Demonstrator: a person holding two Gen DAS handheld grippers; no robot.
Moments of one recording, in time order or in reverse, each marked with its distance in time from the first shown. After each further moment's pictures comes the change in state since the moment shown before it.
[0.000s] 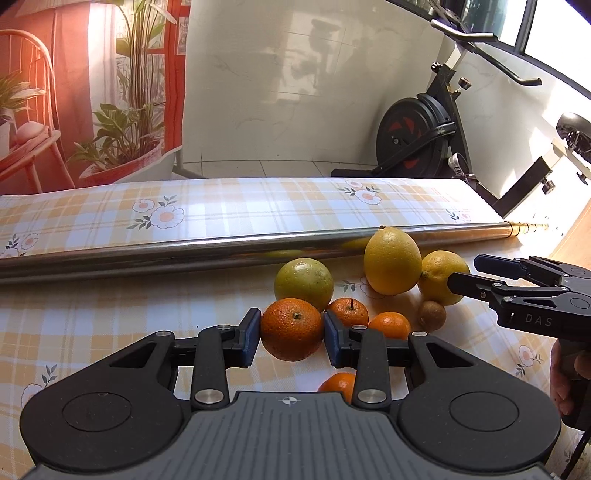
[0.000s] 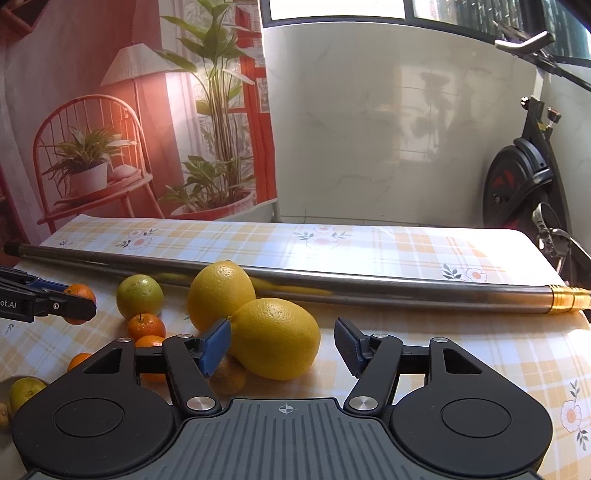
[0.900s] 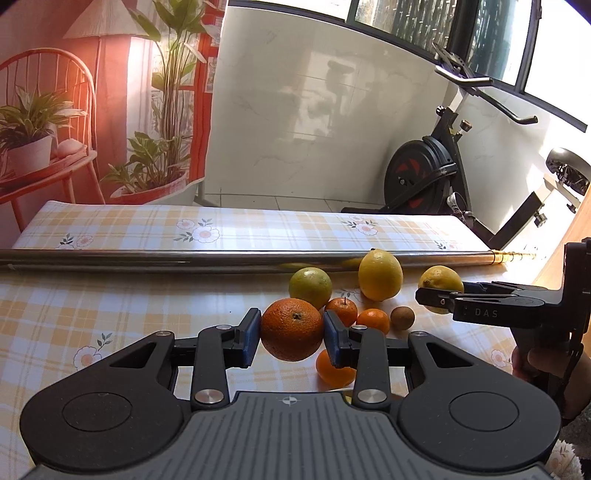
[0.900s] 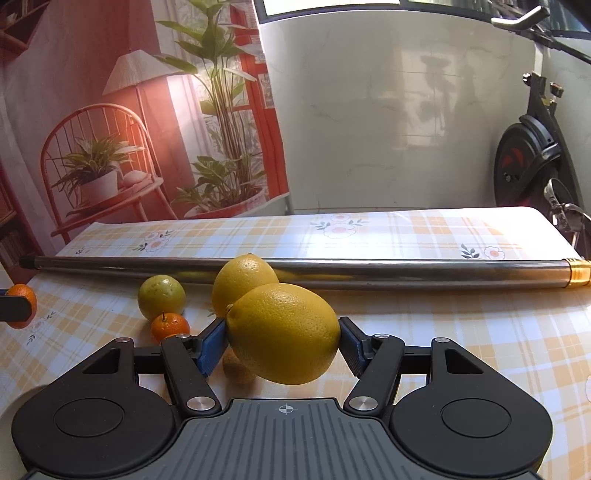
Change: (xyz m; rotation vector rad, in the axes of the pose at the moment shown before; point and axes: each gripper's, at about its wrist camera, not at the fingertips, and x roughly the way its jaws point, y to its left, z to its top) left arm -0.081 -0.004 -0.029 -0.047 -0.130 0.041; right arm -0.009 0.005 -0.005 0.072 0.008 0.057
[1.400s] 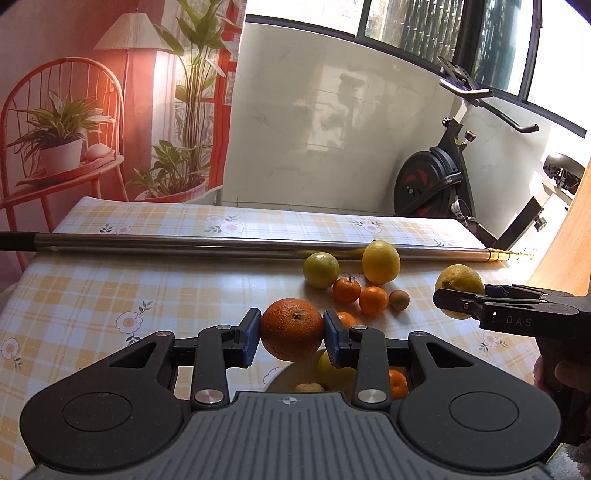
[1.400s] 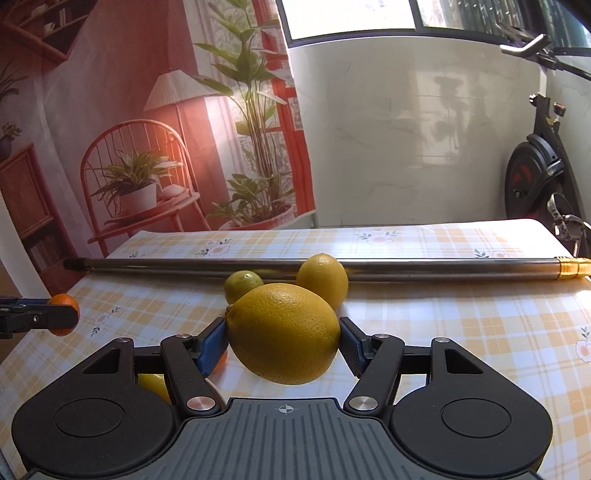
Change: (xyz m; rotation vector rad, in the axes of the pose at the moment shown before) left arm -0.052 0.000 -0.025 -0.013 -0.036 0.044; right arm -0.077 0.058 -0.024 -0.027 -0.054 0.050
